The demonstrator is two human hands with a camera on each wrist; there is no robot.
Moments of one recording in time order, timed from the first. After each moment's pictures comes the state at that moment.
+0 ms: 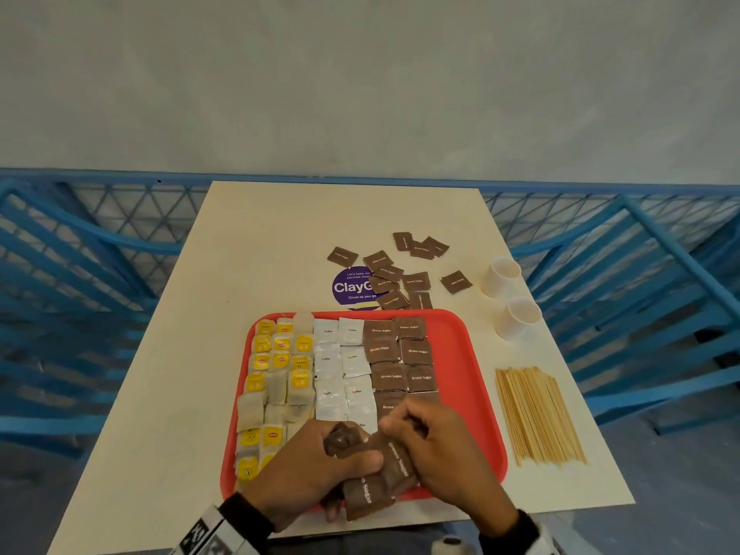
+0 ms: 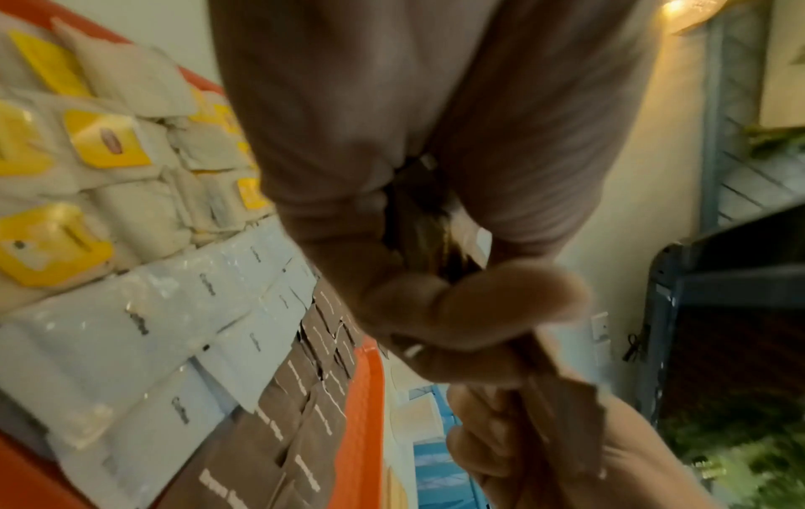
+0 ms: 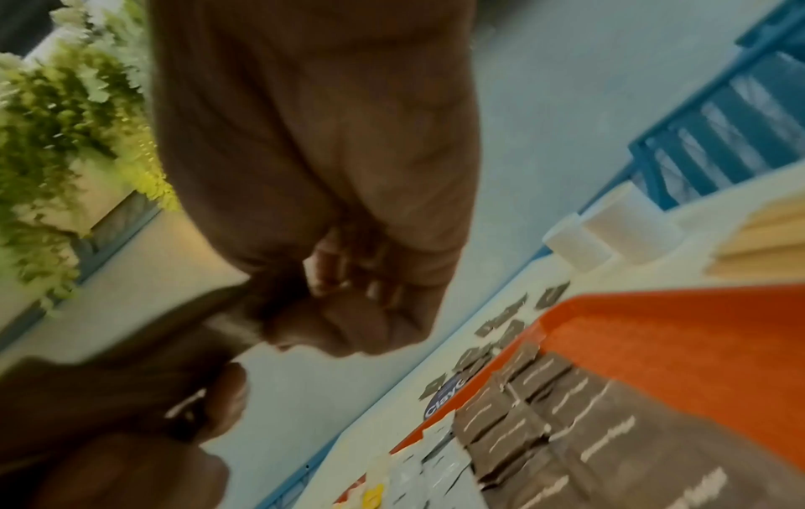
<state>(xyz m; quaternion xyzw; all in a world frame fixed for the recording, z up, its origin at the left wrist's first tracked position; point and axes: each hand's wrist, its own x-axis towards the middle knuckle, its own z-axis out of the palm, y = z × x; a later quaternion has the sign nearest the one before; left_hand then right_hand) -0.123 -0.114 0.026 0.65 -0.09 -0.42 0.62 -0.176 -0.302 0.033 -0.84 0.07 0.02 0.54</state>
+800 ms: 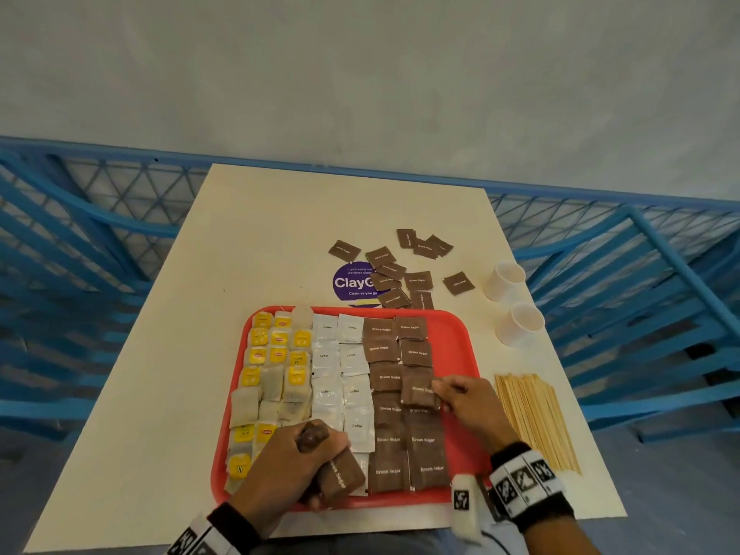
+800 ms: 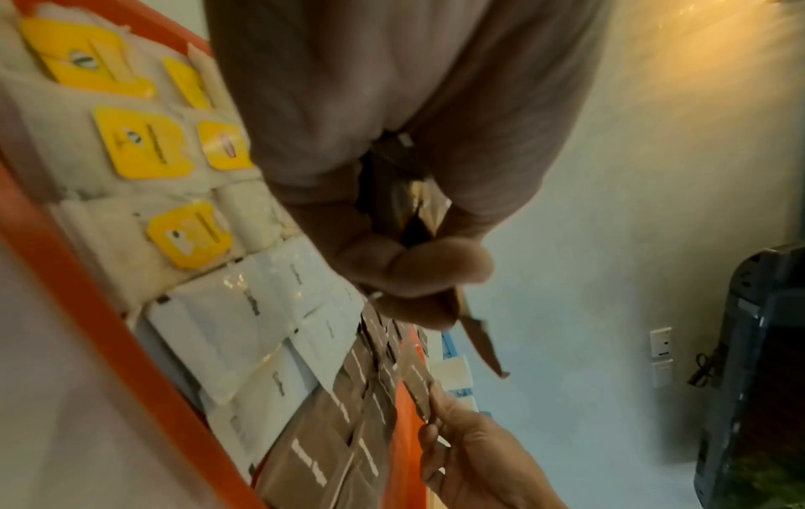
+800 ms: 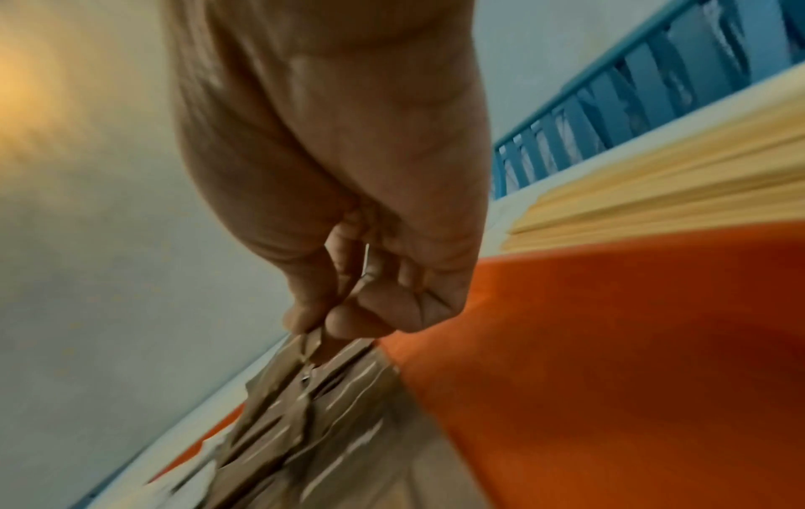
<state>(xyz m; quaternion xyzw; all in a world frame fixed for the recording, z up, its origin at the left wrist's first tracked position) -0.124 -0.105 -0.006 0.67 0.08 -0.34 0.65 -0.129 -0.384 -0.030 -0.83 0.27 0.06 0.49</state>
